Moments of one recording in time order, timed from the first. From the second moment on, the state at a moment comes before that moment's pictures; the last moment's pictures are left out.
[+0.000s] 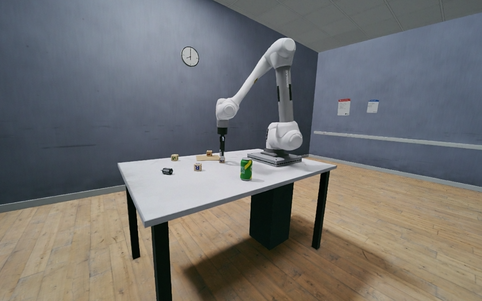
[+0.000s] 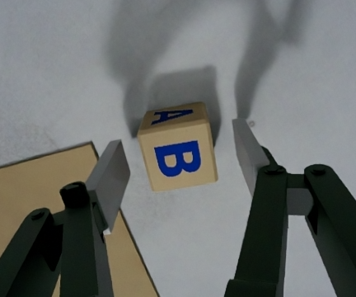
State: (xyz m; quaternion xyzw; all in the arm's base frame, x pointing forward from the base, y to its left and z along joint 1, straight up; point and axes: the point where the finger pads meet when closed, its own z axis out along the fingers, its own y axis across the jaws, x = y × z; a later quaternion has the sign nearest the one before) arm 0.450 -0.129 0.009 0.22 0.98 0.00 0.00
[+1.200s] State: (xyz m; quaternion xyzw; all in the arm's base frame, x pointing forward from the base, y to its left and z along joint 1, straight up) arm 0.450 -0.129 -0.011 0.22 0.98 0.00 0.00
